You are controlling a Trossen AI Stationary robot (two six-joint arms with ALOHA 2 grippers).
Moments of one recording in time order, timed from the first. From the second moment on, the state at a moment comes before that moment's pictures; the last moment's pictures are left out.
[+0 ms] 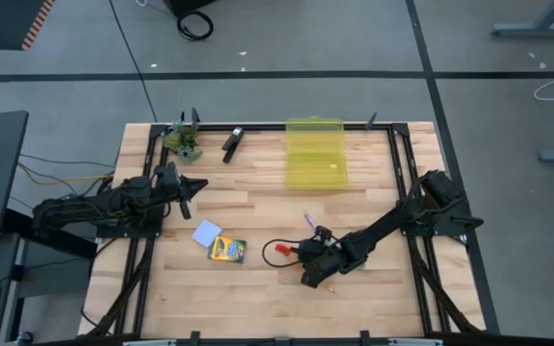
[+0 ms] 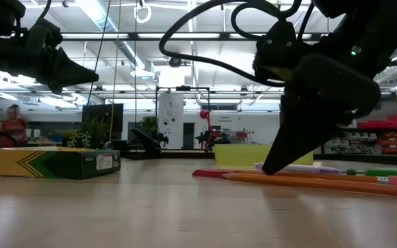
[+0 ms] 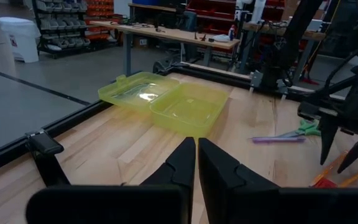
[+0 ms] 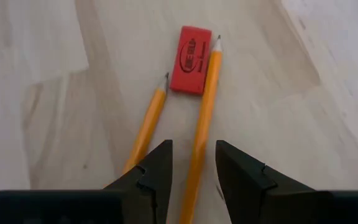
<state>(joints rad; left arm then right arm) 0.11 0.08 0.07 -0.11 -0.29 -0.15 0.48 1.90 0.99 -0.18 0.45 0.72</state>
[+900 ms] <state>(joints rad) 0.11 0.08 0.07 -0.10 -0.29 -0.15 0.45 1.93 0.99 -0.15 0.47 0.75</state>
